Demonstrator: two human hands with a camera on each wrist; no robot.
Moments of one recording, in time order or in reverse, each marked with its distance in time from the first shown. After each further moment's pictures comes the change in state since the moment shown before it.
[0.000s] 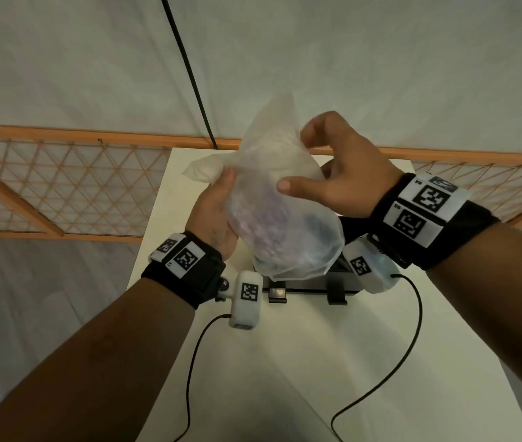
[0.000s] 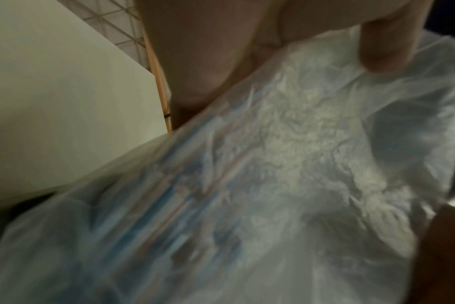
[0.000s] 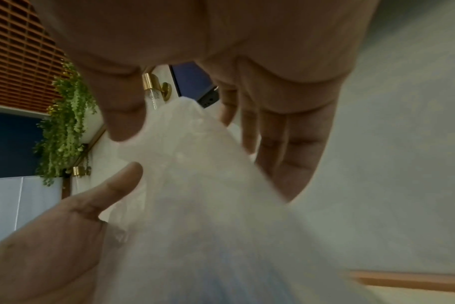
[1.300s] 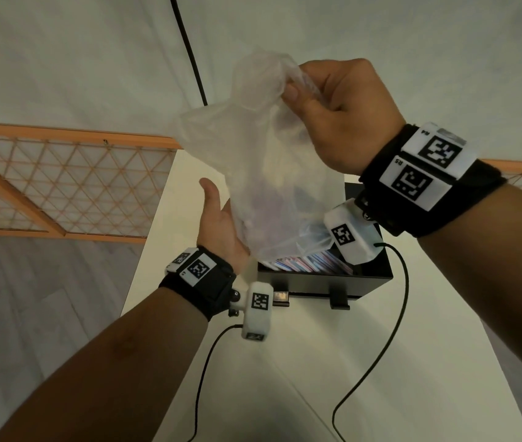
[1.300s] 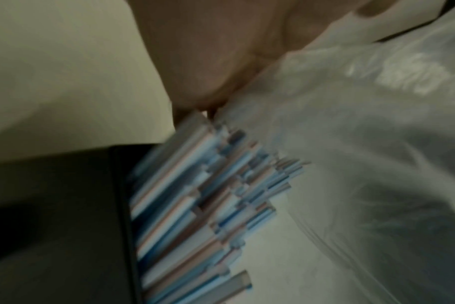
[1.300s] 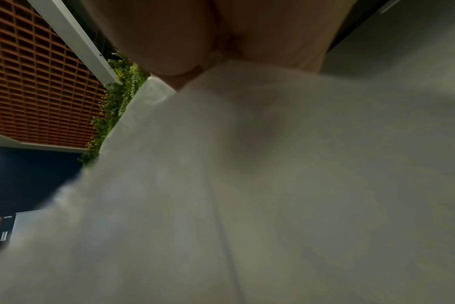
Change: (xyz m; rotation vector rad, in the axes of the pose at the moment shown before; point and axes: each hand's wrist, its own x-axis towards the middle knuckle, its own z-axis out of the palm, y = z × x) left_hand -0.009 -0.013 0.002 -0.175 0.099 -0.201; right_hand 0.034 -0.053 -0.012 0.031 0.174 -0.262
